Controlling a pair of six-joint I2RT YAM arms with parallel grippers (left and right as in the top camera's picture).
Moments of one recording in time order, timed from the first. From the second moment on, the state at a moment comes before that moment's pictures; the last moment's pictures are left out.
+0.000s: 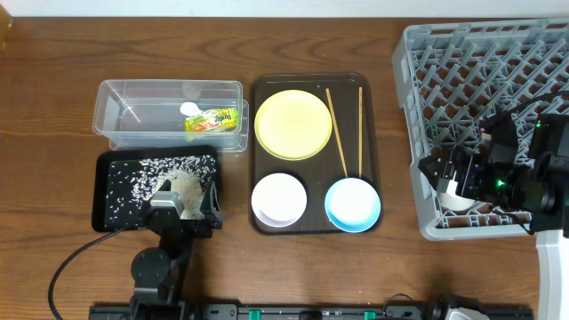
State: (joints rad) left arm -0.07 0.01 0.03 -0.12 0.04 -0.20; right arm -0.19 1.12 1.25 -1.25 -0.50 0.08
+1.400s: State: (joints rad) left arm -0.07 0.01 0.03 -0.12 0.04 -0.20; right arm 0.47 1.58 1.25 -0.82 0.01 0.41
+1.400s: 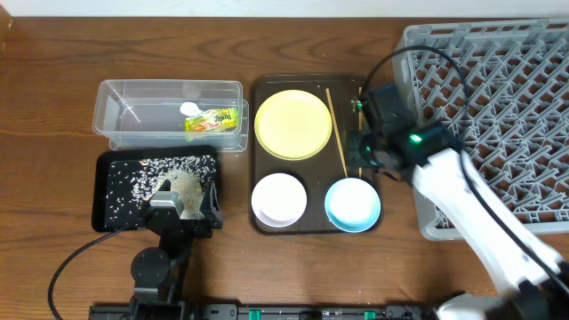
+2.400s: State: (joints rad) left arm -0.07 0.01 0.03 -0.12 0.04 -0.20; right arm 0.45 1.98 1.26 -0.57 0.08 0.35
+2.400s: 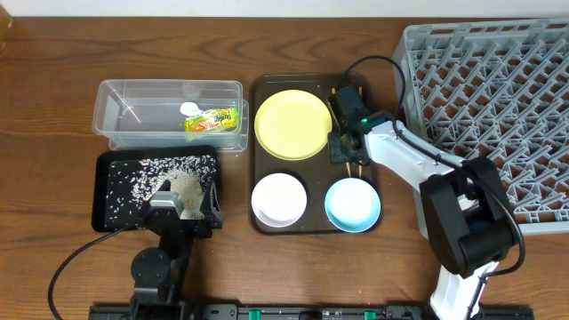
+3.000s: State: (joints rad) left arm -0.07 0.01 0.03 -0.12 0.04 -0.20; right arm 0.14 1.52 1.26 -0.62 0.08 0.10
